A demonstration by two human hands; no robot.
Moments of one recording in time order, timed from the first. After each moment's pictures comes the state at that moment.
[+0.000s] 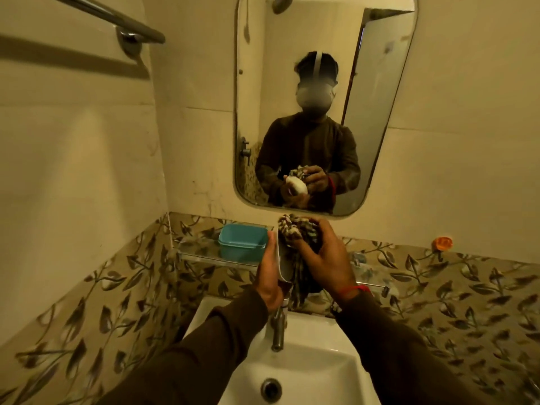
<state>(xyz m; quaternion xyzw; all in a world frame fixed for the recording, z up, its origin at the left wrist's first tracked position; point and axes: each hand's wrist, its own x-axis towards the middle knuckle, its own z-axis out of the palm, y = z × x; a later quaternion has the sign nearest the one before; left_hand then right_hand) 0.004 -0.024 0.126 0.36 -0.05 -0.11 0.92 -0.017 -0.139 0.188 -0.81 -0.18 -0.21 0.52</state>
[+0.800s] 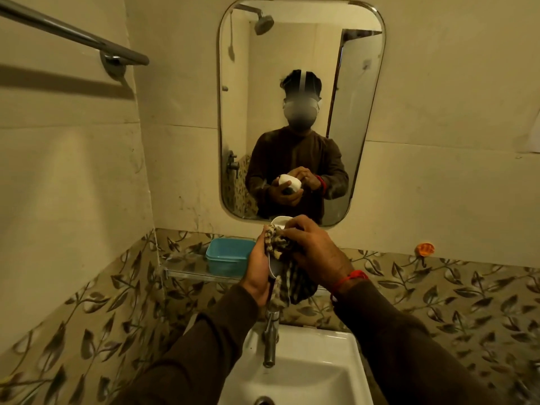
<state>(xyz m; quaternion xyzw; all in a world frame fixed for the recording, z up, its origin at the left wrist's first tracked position) 0.007 -0.024 0.167 0.34 -0.09 -0.14 0.92 -0.019 -0.151 0.237 -0.91 -0.30 -0.24 0.18</state>
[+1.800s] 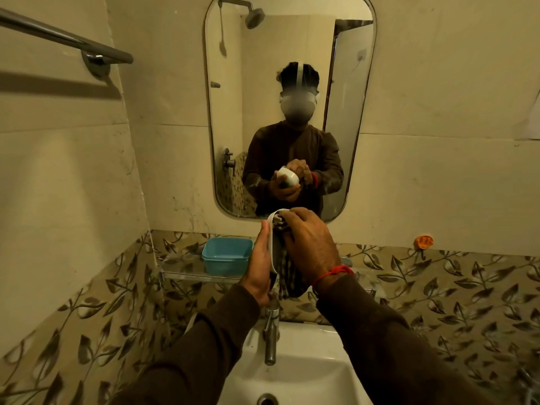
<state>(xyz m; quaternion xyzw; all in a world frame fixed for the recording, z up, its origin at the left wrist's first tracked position) 0.005 -0.033 0.174 0.40 -0.11 -0.11 0.90 -0.017 -0.135 0.237 -0.91 -0.18 -0.31 0.20</state>
